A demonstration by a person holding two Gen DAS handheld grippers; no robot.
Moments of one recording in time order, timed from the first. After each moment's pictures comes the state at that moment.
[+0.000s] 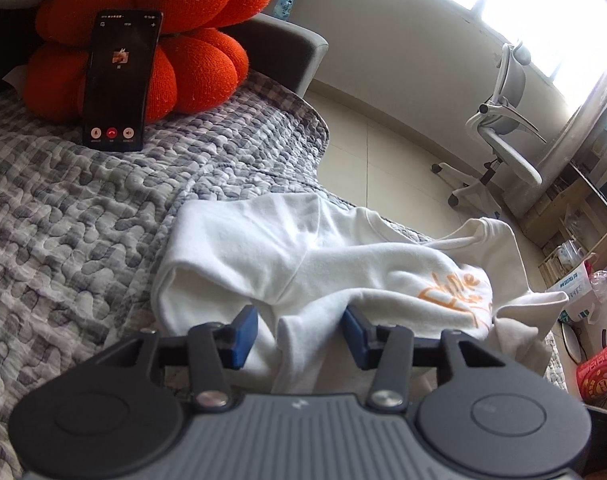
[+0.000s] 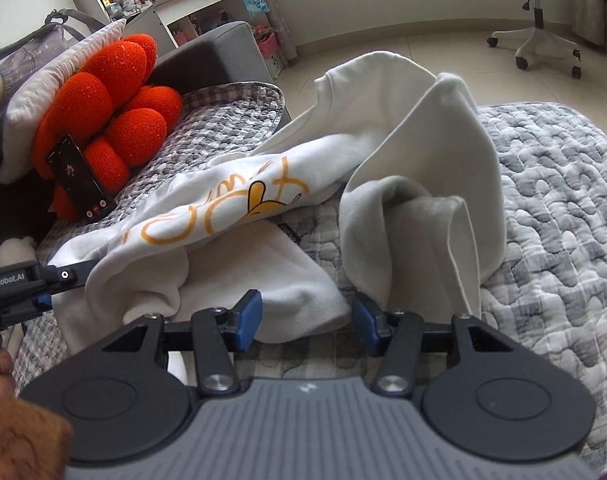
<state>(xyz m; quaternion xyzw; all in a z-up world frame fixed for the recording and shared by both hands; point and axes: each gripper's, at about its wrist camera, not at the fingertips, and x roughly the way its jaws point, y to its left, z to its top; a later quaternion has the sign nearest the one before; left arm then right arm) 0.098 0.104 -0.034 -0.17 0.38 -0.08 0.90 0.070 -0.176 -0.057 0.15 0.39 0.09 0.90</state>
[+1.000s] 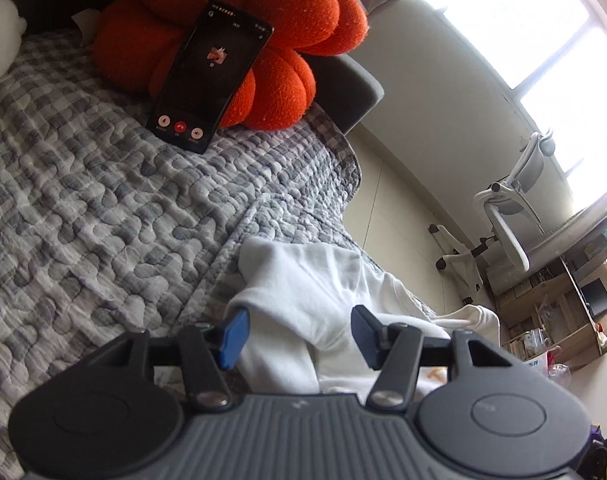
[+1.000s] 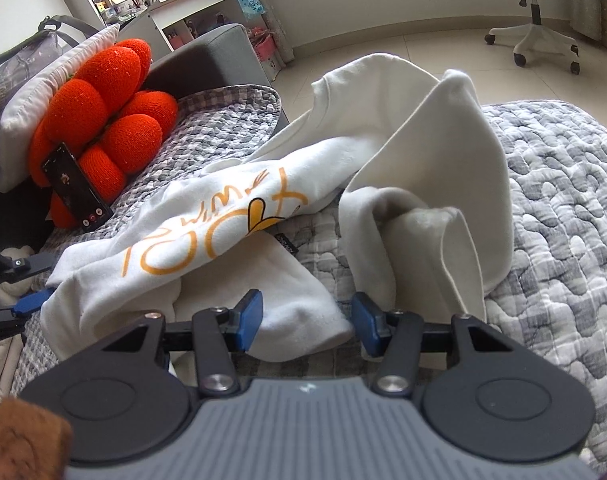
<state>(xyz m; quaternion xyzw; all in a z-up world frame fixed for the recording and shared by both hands) 0.098 0.175 -0.027 -0.30 0.36 -0.05 0.88 0.079 -0.183 -0.058 0.16 0.39 0.09 0.90</state>
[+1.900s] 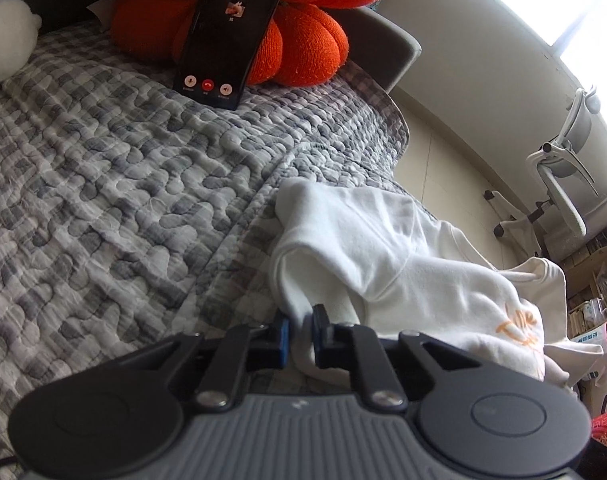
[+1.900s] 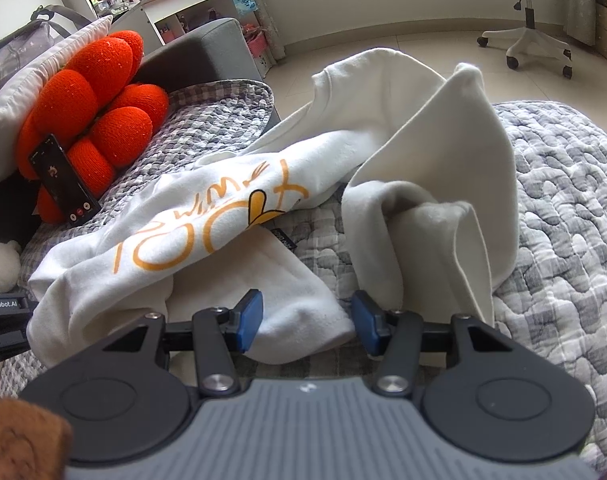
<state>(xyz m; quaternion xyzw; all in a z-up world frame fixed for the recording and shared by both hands) 0.099 0.144 -0.051 -0.23 0.40 0.01 0.89 0.081 -0.173 -0.061 0.15 0.40 0.07 0.90</state>
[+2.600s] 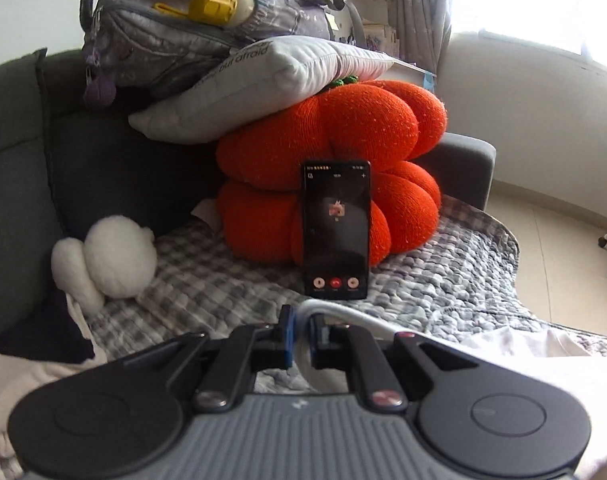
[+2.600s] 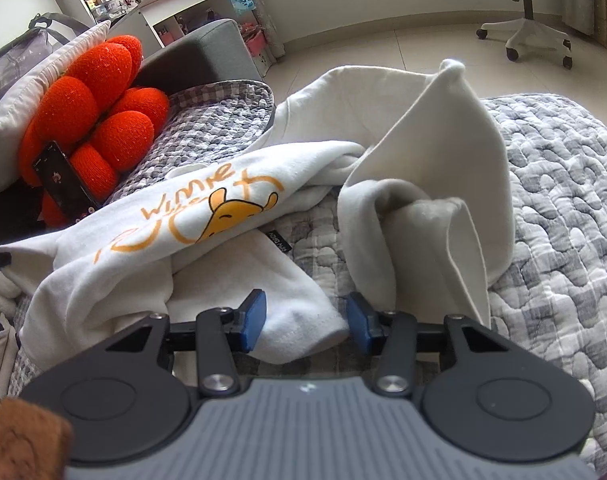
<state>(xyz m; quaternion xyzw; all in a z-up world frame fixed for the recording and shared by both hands) 0.111 0.171 0.017 -0.01 0.25 0.20 0.95 0.081 -0.176 -0.058 0.17 0.40 0.07 0.90</state>
